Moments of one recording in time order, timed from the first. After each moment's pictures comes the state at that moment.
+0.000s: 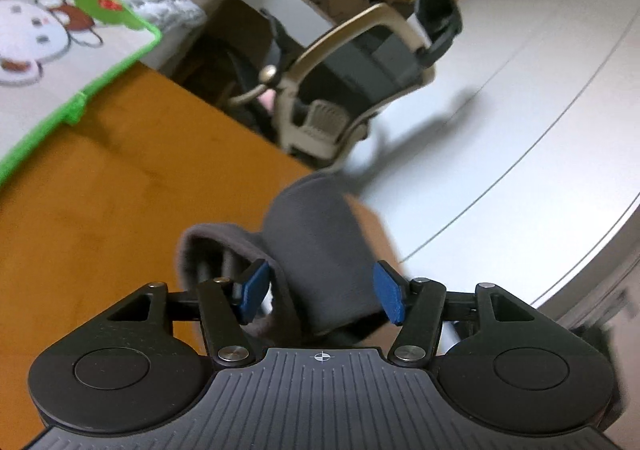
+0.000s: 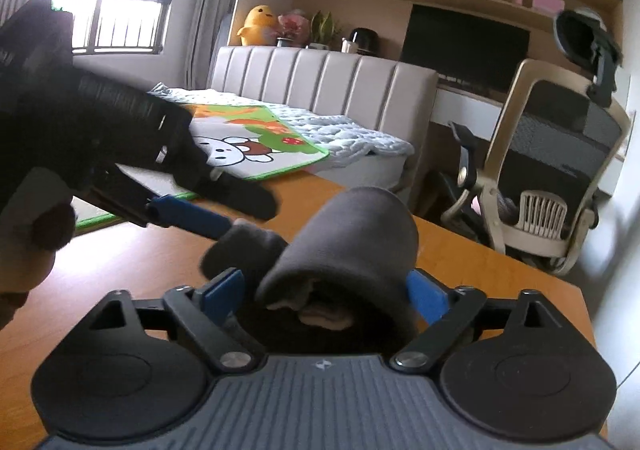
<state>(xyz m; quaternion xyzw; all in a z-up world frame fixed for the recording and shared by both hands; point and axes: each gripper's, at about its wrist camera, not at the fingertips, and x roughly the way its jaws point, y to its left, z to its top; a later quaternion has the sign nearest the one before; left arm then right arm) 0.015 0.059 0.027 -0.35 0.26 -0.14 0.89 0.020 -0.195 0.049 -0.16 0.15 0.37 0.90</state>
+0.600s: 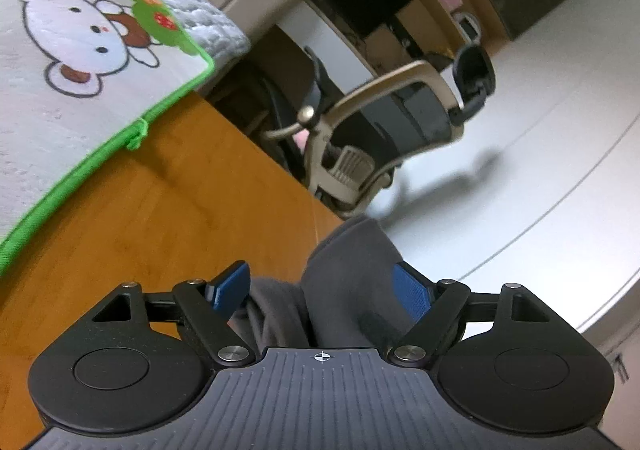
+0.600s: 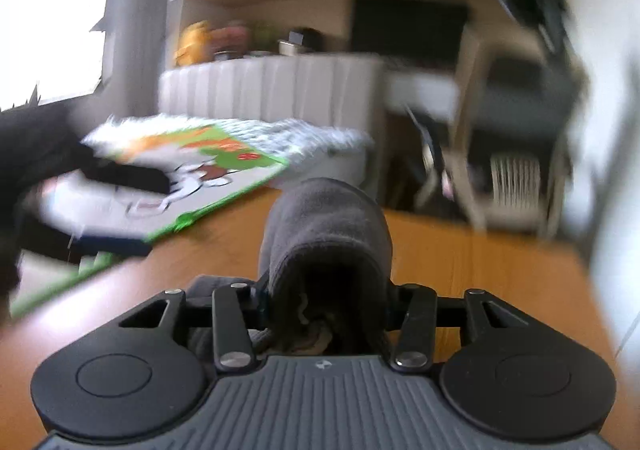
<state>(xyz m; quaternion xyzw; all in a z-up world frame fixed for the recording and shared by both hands) 0.004 0.107 0.026 -0.40 0.22 -0.08 0.89 0.024 -0.167 0.050 -0.15 0.14 0.32 0.93</state>
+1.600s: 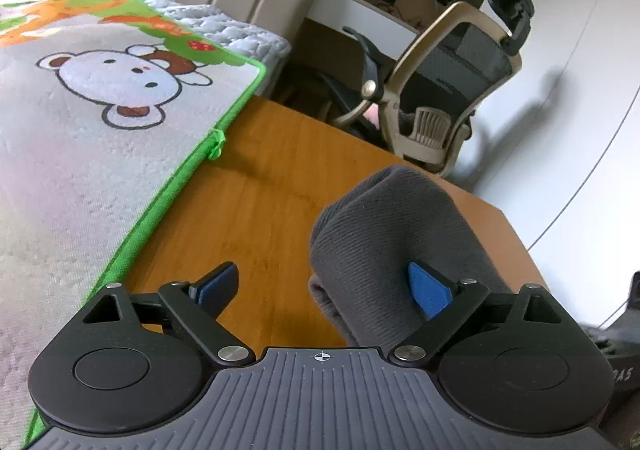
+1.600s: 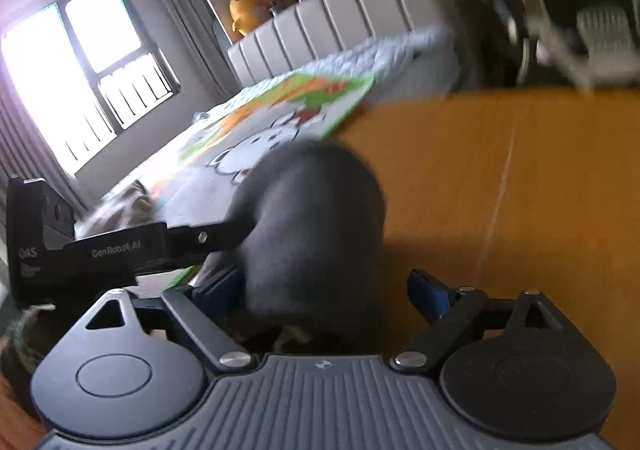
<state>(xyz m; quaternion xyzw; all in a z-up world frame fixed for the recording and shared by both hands) 0.001 0.099 0.006 -0.22 0.29 0.01 0.93 0.079 -0.190 0.023 0.08 0.36 0.46 0.81</state>
